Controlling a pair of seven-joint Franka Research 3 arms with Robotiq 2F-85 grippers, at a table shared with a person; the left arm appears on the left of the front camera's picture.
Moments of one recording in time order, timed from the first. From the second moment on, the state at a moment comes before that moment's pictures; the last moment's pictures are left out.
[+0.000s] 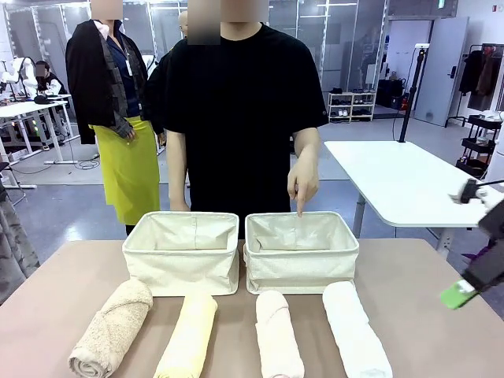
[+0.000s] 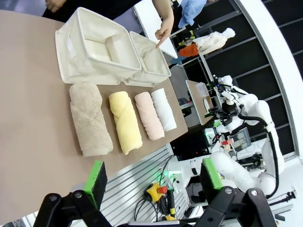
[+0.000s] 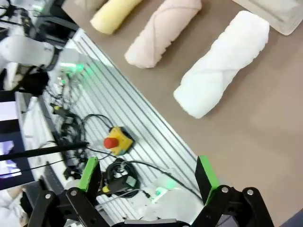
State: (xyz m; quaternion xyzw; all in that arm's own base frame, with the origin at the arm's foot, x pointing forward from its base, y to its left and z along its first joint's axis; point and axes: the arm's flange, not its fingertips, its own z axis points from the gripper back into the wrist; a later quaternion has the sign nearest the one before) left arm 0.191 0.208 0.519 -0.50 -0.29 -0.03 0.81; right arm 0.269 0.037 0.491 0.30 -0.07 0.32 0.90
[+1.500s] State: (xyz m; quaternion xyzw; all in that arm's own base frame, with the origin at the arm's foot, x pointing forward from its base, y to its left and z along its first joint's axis) left arm 0.191 0.208 0.519 -0.50 -0.29 -0.03 0.81; right arm 0.338 0.153 0.402 0.13 -0.11 0.27 0.95
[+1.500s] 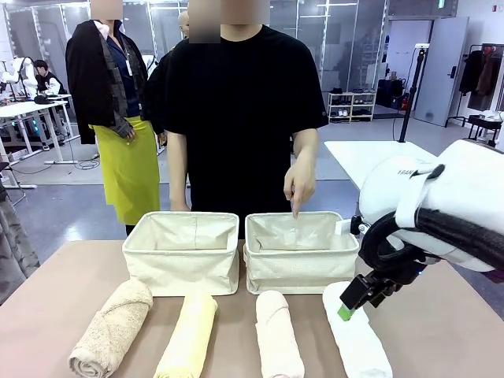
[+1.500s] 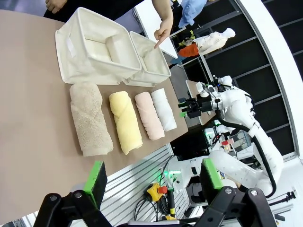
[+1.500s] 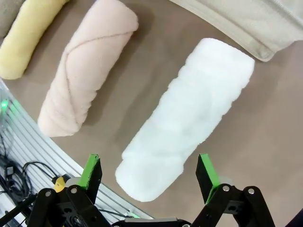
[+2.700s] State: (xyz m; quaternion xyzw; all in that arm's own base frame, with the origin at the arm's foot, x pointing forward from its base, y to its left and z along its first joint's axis) left arm 0.191 0.208 0.519 -0.50 -0.29 -0.02 0.81; right arm 0.389 0.195 0.340 0.02 -0.04 0.08 1.00
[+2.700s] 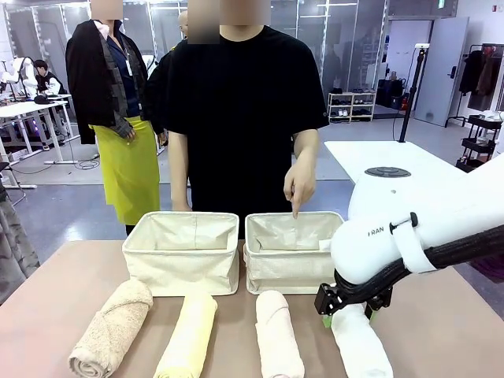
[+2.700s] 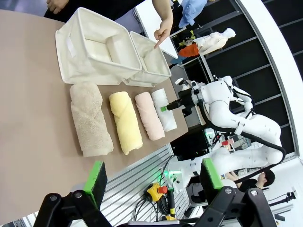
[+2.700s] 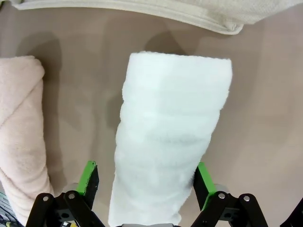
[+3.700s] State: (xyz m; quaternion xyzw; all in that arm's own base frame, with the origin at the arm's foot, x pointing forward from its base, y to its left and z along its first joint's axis) left arm 0.191 0.208 0.519 -0.50 -0.29 -0.02 0.81; right arm 0.390 0.189 0.320 -0.02 -0.06 0.07 1.00
